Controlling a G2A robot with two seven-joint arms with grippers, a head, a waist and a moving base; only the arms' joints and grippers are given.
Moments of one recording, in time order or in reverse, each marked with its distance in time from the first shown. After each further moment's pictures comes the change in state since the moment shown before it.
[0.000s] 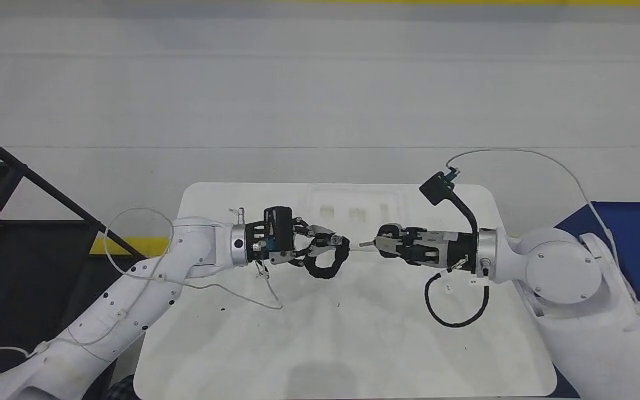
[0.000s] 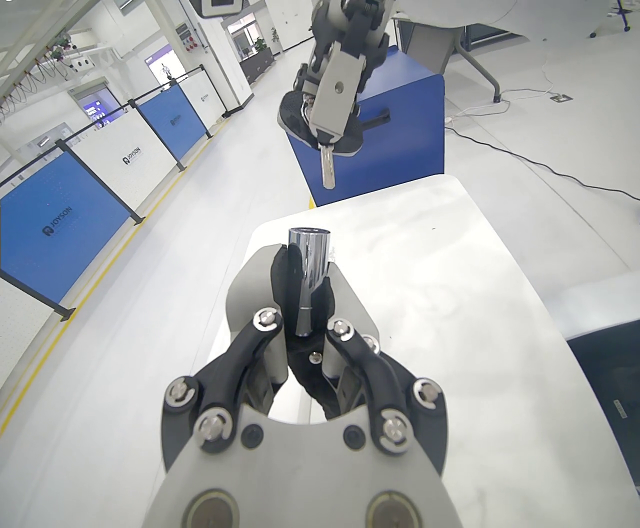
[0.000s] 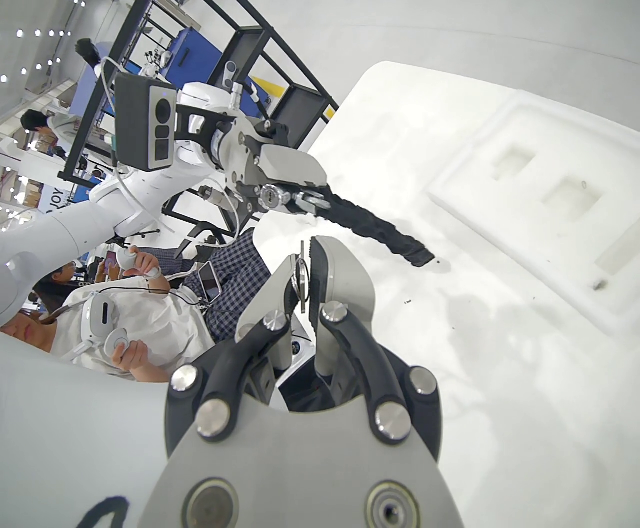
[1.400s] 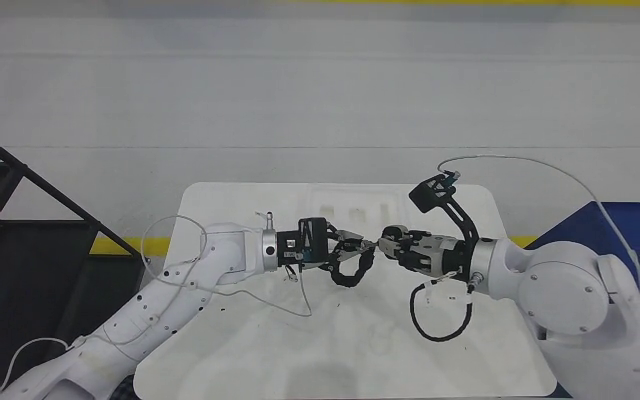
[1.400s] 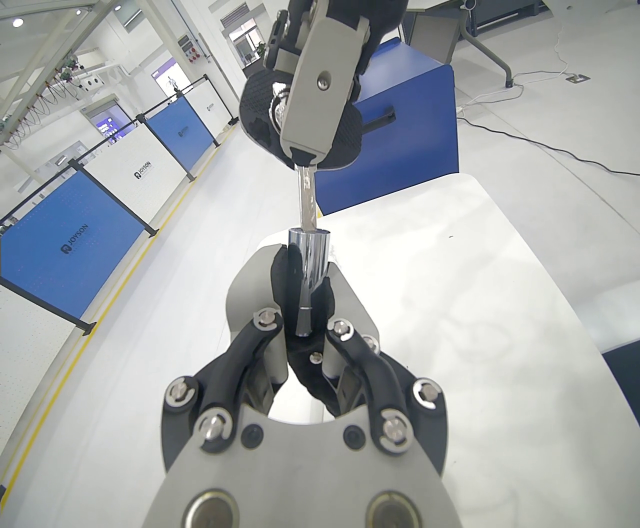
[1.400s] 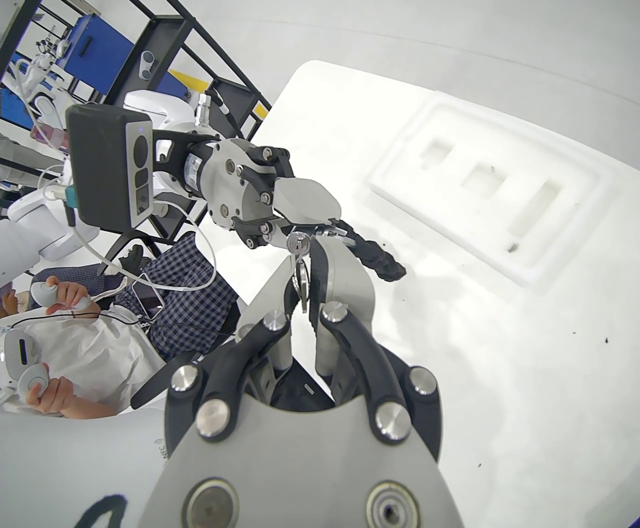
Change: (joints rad) left arm -0.017 -0.114 0.050 0.008 0.103 0.076 -0.030; right arm 0.005 0.029 -0.040 -0.182 -0.242 0.234 0.012
